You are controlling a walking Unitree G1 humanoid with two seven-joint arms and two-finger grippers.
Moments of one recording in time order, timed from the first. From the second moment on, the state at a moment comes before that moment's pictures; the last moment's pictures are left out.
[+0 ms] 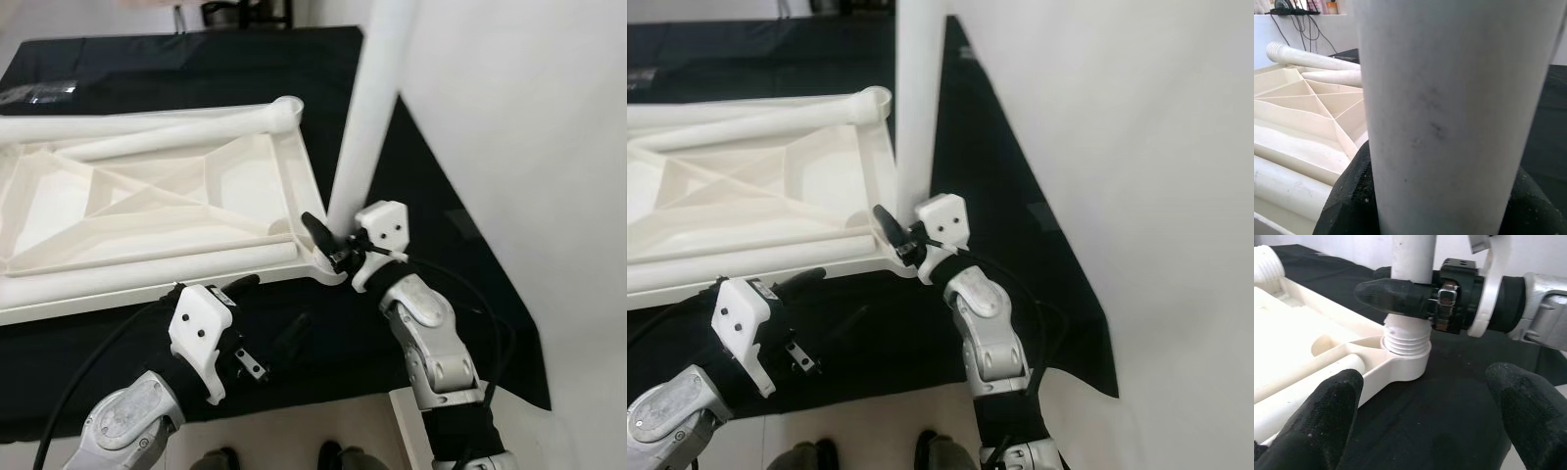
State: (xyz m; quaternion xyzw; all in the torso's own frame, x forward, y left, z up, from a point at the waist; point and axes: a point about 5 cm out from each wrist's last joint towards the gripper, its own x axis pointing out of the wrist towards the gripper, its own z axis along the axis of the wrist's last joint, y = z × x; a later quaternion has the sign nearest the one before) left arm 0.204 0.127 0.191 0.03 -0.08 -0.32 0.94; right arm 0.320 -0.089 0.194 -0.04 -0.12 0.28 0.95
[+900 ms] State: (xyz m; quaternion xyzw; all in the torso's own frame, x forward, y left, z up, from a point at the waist) left arm 0.205 0.127 0.192 0.03 -0.09 -0.32 0.94; right arm 0.354 -0.127 0.255 -0.09 -0.10 0.58 0.80
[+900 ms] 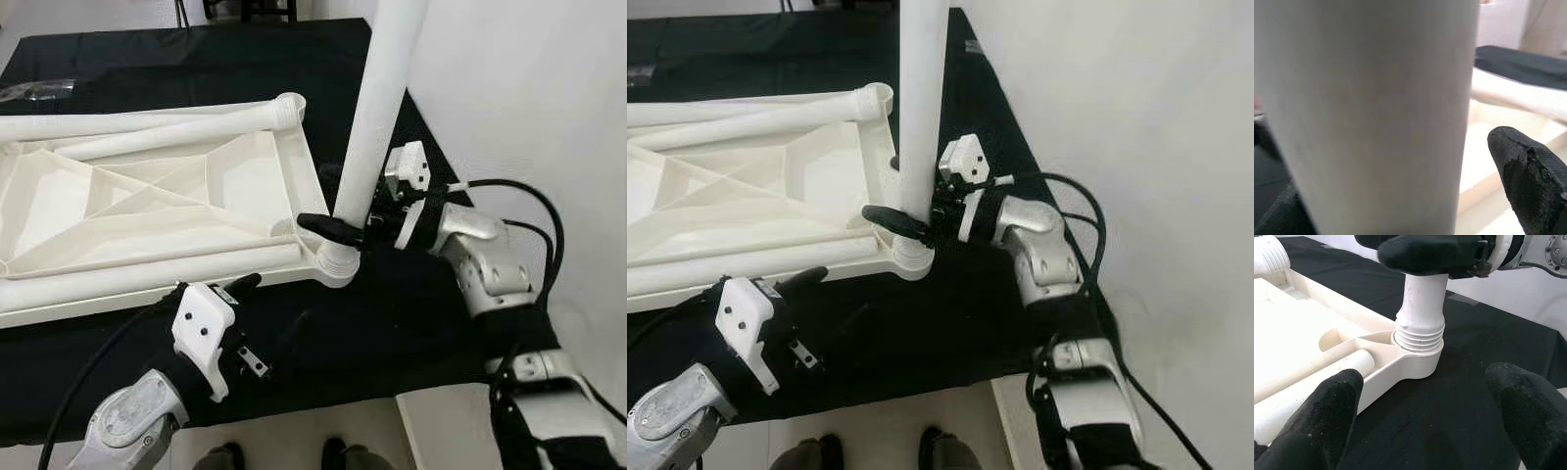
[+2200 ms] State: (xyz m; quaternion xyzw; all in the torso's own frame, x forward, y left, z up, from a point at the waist) left arm 0.201 0.133 0.193 0.04 -0.08 -0.33 0.94; right arm 0.326 -0.088 0.196 -0.04 -0.06 0.30 0.95
